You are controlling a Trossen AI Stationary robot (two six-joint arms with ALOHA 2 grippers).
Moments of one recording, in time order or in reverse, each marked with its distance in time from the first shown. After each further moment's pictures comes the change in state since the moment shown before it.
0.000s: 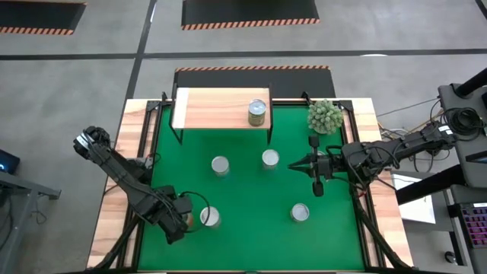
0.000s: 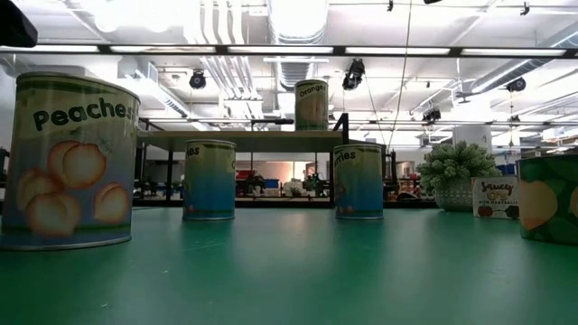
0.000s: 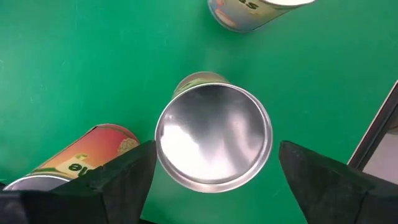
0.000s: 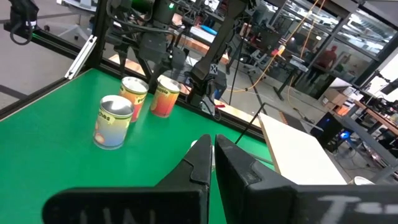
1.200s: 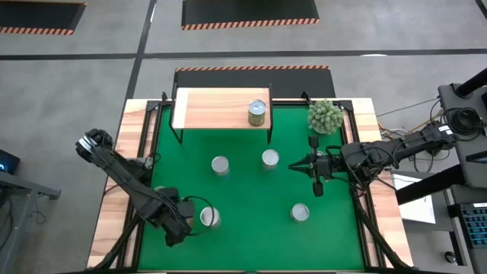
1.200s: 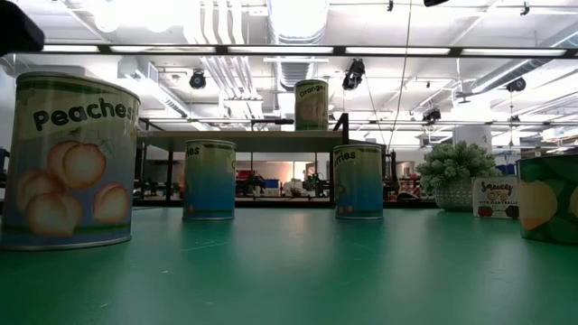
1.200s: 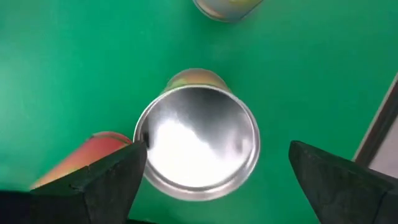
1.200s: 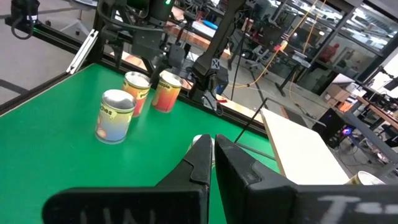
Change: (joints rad) left arm 0.006 0.053 0.017 0.002 0.025 0.132; right arm 0.000 0.000 -0.001 -0.021 0.000 0.006
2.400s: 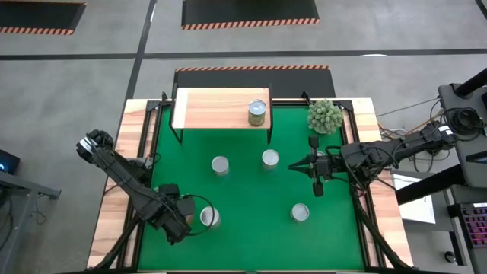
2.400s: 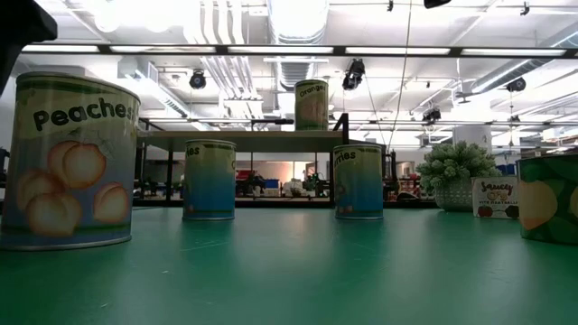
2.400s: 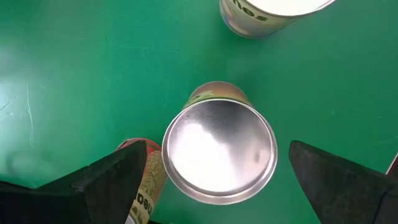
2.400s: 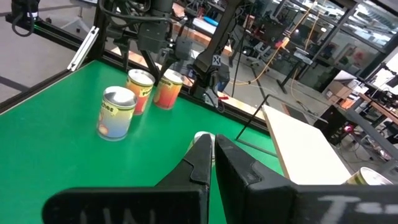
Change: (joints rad) left arm -0.005 0.013 0.044 -0.085 -0.088 -0.010; right arm 0.000 0.000 0.000 -0.015 0.000 0.008
